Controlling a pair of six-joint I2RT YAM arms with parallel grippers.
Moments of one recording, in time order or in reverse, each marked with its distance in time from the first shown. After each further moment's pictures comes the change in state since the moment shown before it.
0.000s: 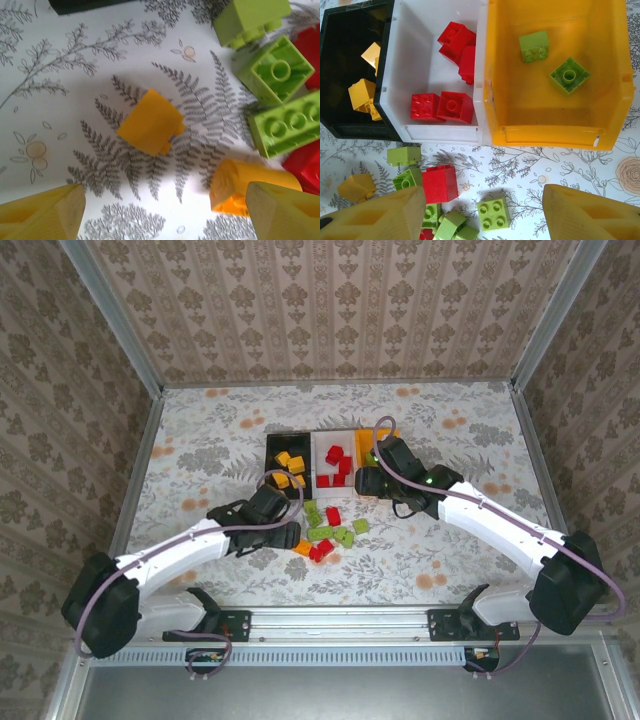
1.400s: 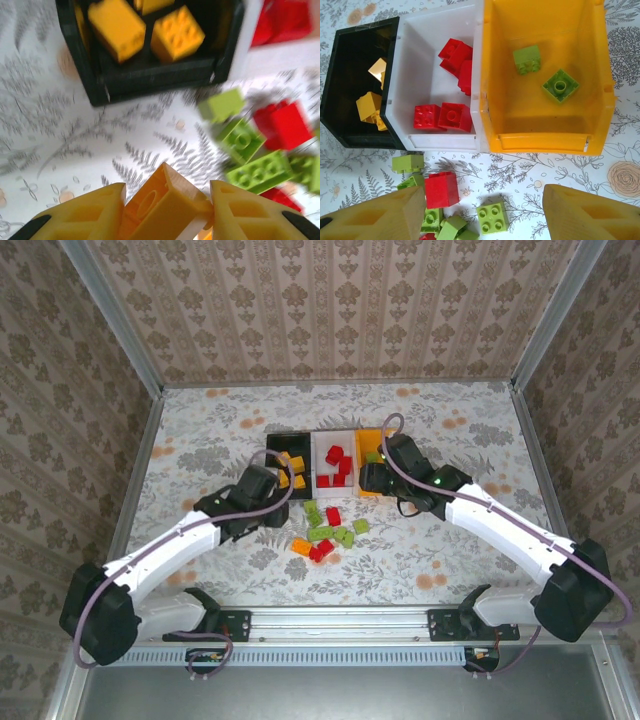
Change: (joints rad) left arm 0.090 -0.038 0.146 -0.010 0.005 0.077; right arm -0.022 -0.050 -0.008 0.000 0.003 0.001
